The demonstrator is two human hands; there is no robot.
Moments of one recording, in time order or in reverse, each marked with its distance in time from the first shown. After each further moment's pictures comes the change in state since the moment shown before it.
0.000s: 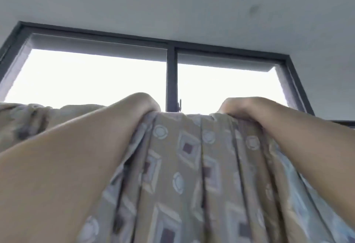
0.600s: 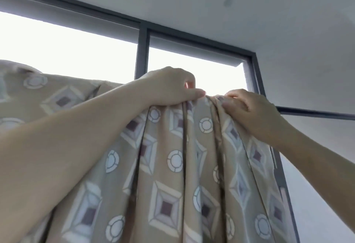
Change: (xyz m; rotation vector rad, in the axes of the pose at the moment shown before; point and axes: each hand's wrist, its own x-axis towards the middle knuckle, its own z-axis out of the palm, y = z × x) left_hand -0.066 0.109 0.000 -0.415 0.640 0.575; right_hand -0.078 0.108 0.005 -0.017 0.570 -0.246
